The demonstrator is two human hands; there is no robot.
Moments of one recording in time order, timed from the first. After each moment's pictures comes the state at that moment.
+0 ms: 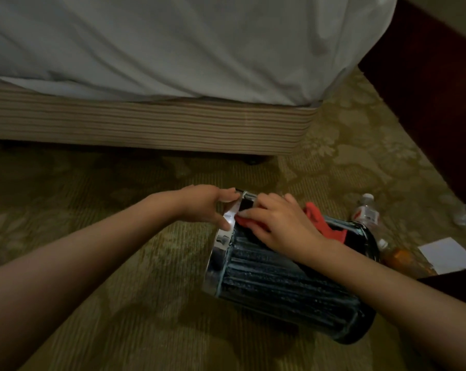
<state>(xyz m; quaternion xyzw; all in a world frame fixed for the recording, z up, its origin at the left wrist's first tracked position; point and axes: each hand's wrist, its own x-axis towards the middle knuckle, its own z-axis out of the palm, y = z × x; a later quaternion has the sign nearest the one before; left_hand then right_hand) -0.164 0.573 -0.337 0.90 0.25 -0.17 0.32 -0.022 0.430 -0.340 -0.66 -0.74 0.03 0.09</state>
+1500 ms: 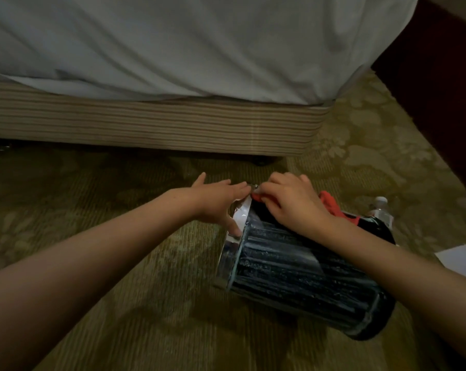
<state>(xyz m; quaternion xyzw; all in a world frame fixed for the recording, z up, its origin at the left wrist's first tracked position) -0.153 0.577 -0.339 0.93 0.24 -0.22 0.18 -0.001 0.468 -0.342 -0.70 -0.71 0.00 0.08</state>
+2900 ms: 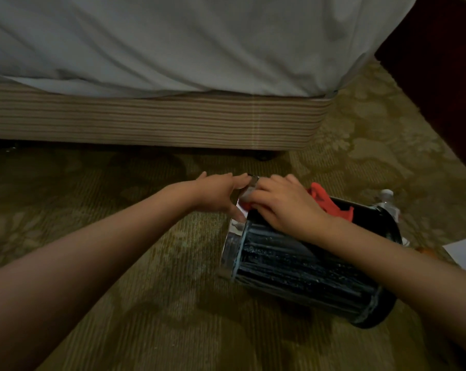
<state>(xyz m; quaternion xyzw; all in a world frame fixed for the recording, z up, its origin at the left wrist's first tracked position) -0.149 0.583 -0.341 0.91 0.27 -0.17 0.26 -0.013 0.463 -0.341 -0.64 -0.77 0.00 0.07</state>
